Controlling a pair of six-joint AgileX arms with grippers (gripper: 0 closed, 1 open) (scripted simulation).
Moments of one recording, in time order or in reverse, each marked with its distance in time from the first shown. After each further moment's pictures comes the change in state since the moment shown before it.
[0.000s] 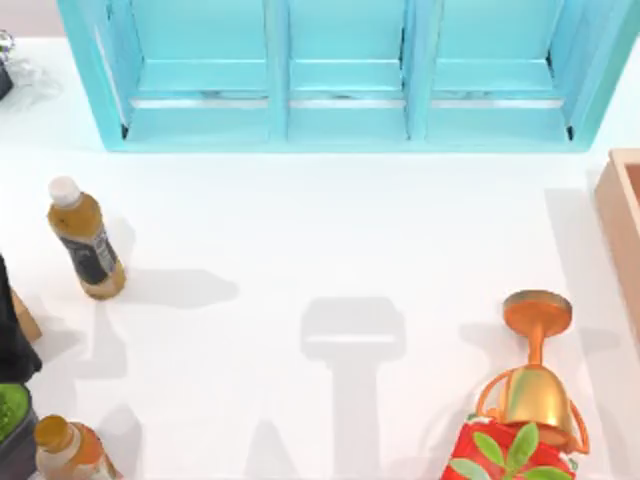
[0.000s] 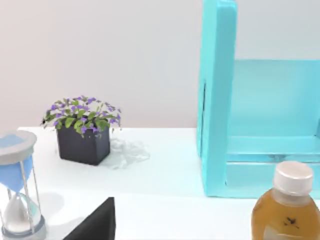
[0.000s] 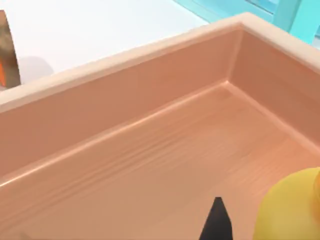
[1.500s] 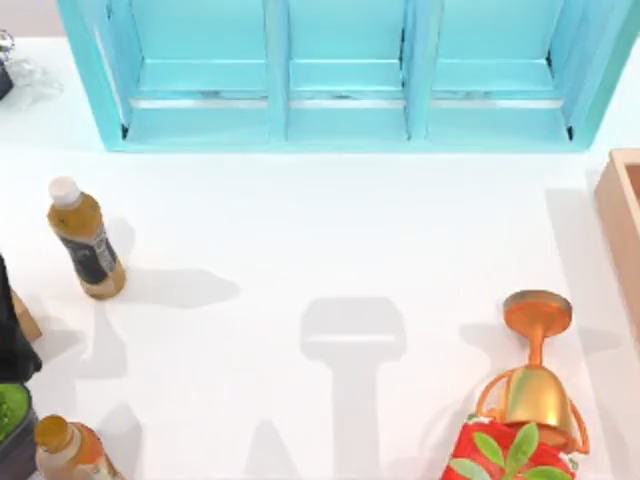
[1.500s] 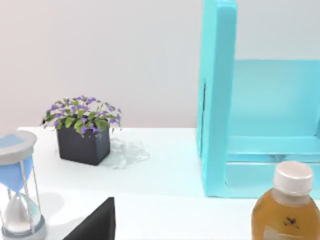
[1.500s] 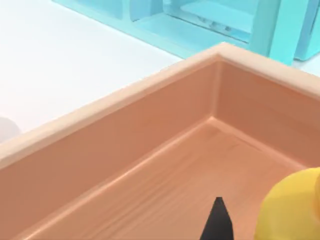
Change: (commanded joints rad) left arm 0.000 0.000 0.000 0.000 0.000 0.000; right arm 0.093 -0.094 -0.243 0.588 -0.166 0.535
